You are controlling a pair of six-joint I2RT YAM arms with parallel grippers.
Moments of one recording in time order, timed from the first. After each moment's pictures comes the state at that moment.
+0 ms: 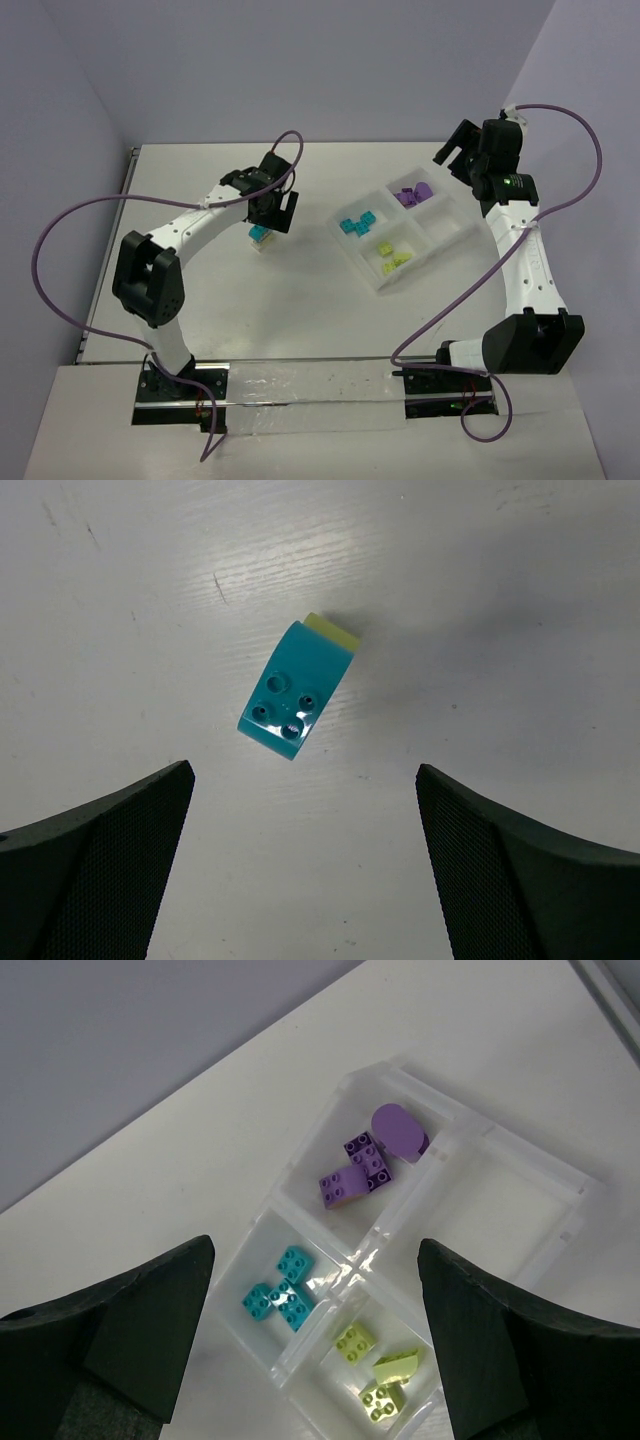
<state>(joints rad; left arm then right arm) -0.60 1.80 1.53 -0.84 -0.32 -0.22 -0.06 1.33 1.41 -0.56 0.08 0.53</state>
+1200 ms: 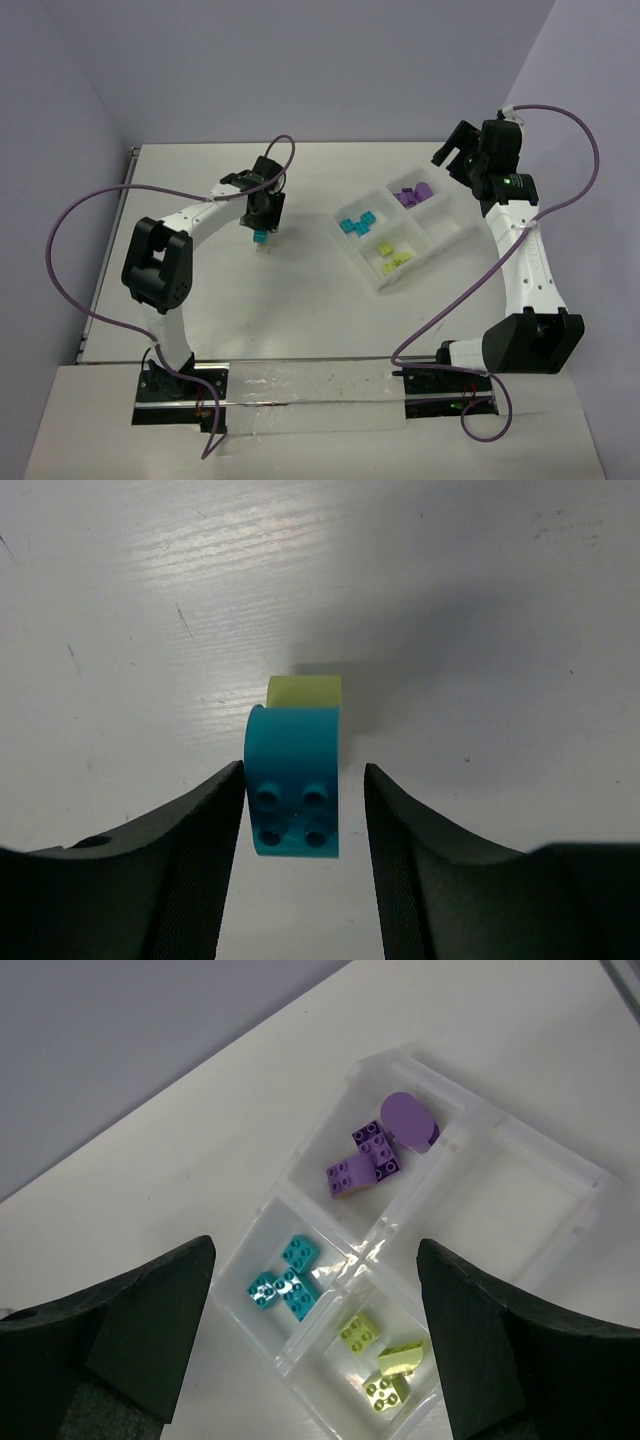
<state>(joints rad) -0.51 1.90 1.48 -0.71 -0.20 -0.21 -0.06 1.33 1.41 -0.57 0.05 0.53</state>
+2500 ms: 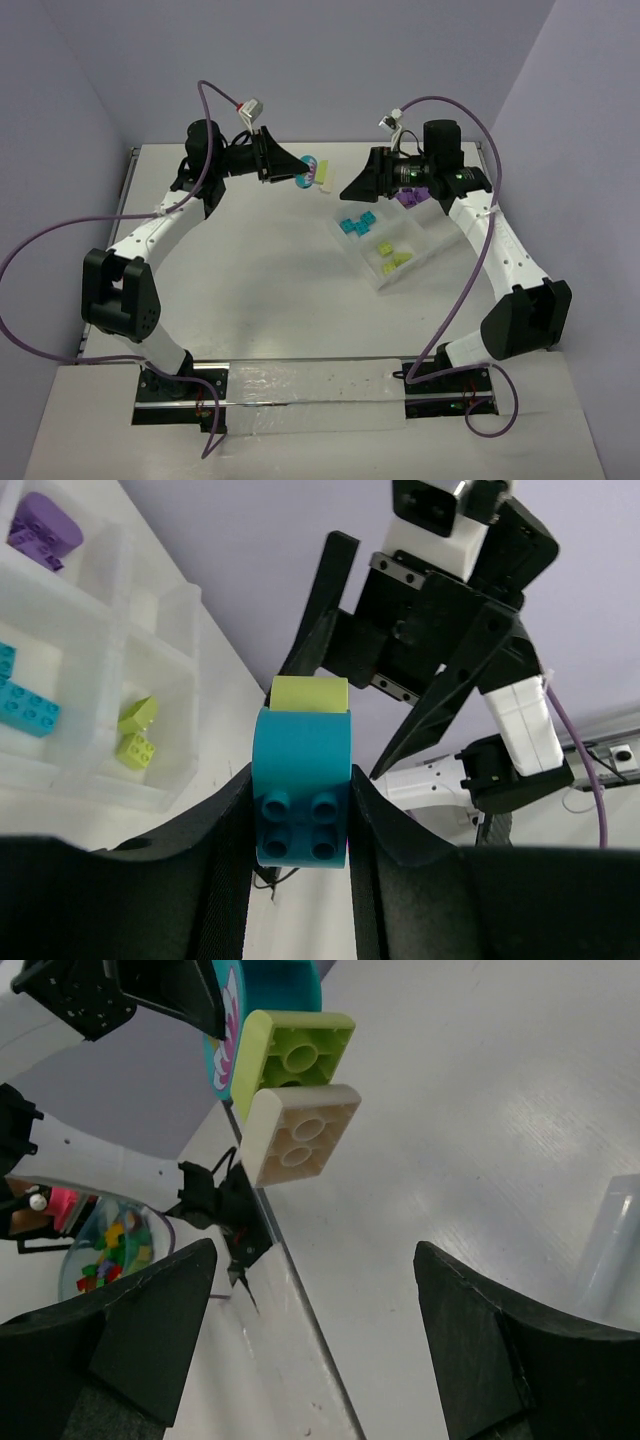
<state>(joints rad) -0.34 1.64 1.33 0.30 0.98 -1.05 0.21 1.44 1.42 -0.49 -0.98 0.28</state>
